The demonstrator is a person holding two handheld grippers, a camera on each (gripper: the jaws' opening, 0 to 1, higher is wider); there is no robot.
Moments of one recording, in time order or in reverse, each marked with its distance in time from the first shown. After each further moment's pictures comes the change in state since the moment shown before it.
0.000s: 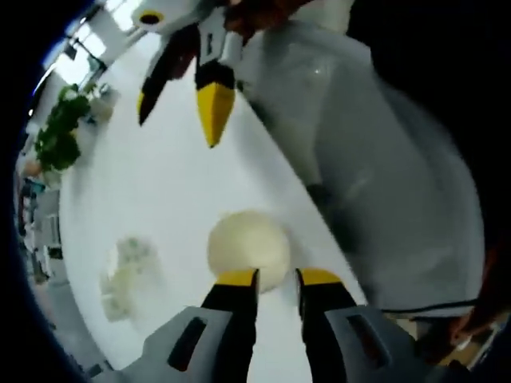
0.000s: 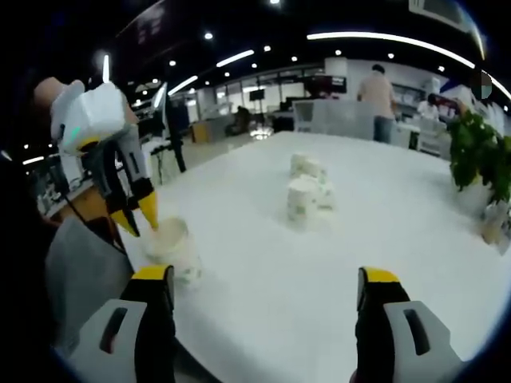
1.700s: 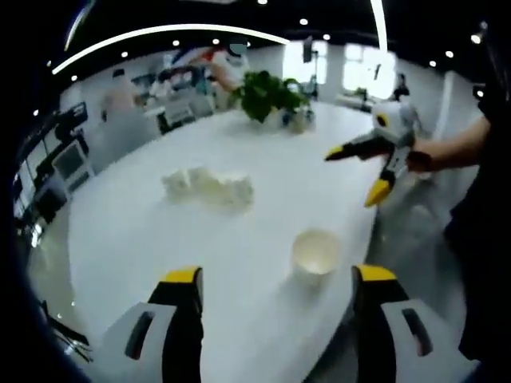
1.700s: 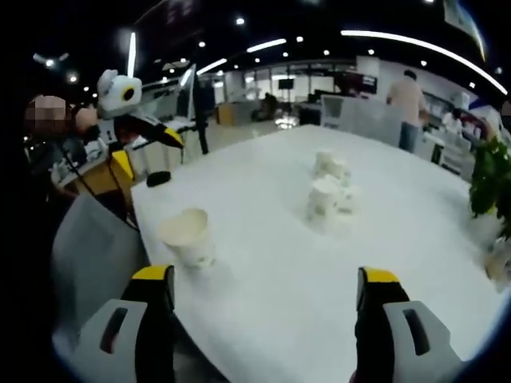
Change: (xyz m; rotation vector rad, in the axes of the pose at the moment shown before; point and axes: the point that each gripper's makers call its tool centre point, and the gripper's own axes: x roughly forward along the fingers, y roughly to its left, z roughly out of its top) left arm -0.077 0.006 -0.065 -0.985 -0.574 0.516; right arm -0.004 0.016 0.004 -0.148 0.086 0.102
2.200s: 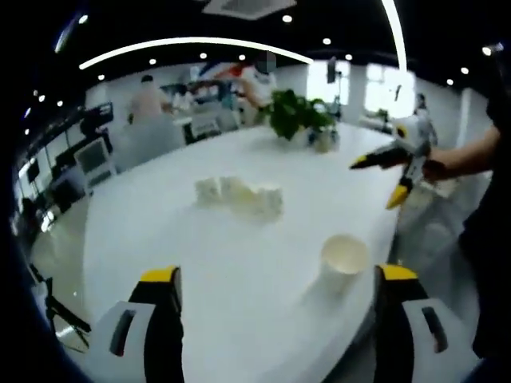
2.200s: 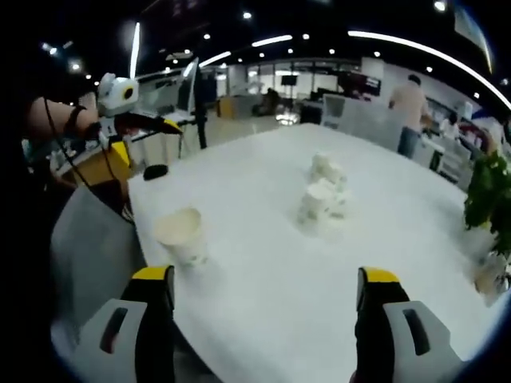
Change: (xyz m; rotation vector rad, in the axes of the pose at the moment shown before) left arm -0.022 0.036 -0.002 -0.028 -0.129 0.111; right arm -0.007 -0.015 0.015 -0.052 0.022 -0.029
